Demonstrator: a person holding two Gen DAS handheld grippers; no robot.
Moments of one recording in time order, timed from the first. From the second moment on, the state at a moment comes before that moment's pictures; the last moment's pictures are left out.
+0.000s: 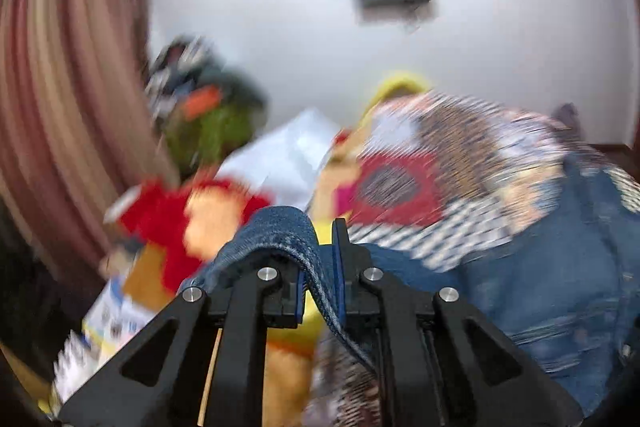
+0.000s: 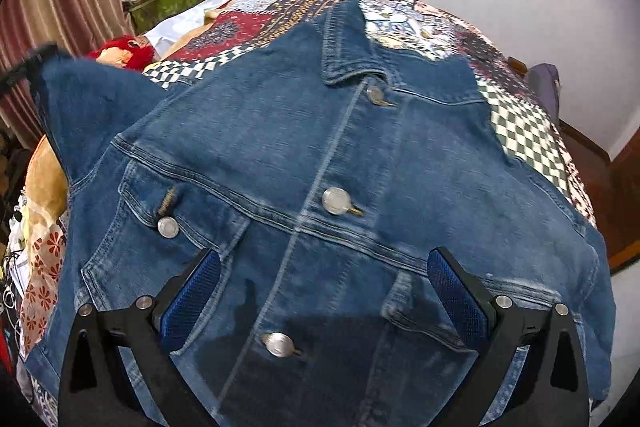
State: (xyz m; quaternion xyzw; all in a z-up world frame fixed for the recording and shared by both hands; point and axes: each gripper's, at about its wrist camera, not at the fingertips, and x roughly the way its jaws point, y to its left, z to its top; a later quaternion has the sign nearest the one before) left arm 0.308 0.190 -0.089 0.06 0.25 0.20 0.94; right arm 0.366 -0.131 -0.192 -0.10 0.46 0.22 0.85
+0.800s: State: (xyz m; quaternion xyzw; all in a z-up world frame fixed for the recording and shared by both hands) left arm 0.315 0.106 -0.174 -0.11 0.49 -0.08 0.86; right arm 0.347 -0.168 -0.166 -0.06 0.45 0.20 0.87
